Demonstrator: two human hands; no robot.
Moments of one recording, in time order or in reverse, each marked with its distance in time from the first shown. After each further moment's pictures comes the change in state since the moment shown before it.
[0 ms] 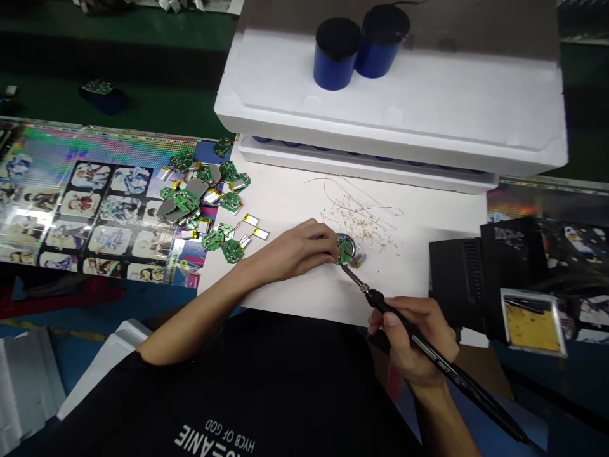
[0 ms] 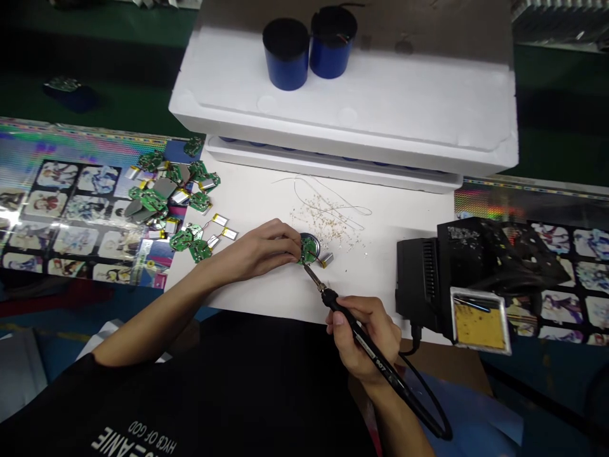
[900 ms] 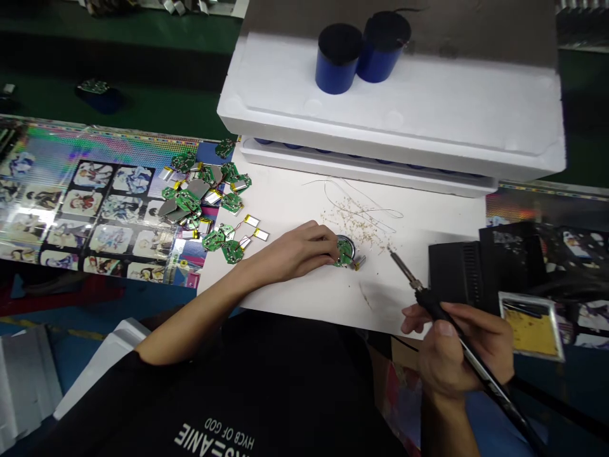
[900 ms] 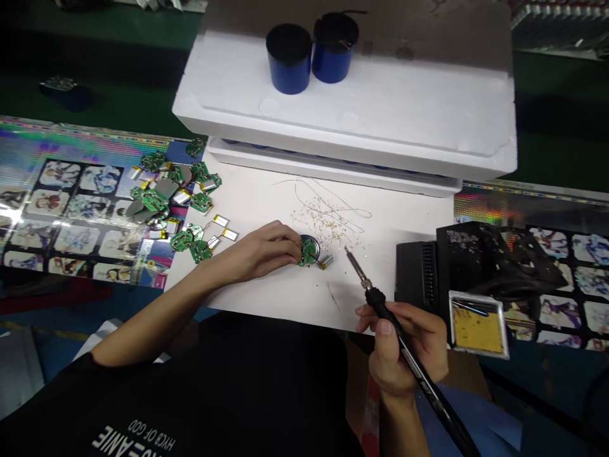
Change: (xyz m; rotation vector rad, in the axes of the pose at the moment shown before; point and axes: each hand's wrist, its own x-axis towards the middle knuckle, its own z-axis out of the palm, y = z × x) left_hand 0.001 0.001 0.000 0.018 -0.010 0.001; right_hand 0.008 0.007 -0.011 0.140 0.435 -0.018
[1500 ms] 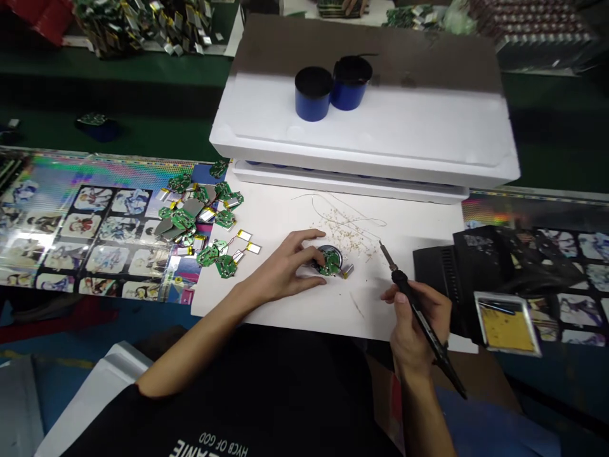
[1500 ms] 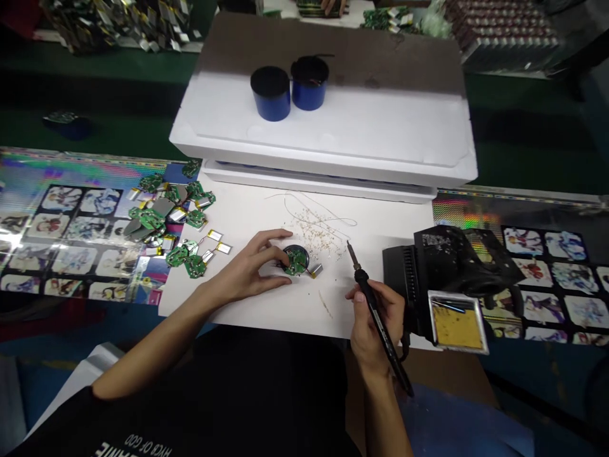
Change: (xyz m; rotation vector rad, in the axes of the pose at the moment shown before) left_hand -0.012 -0.001 0.022 0.031 0.204 -0.101; right_hand -0.007 0.047 0.005 -0.057 -0.012 0.110
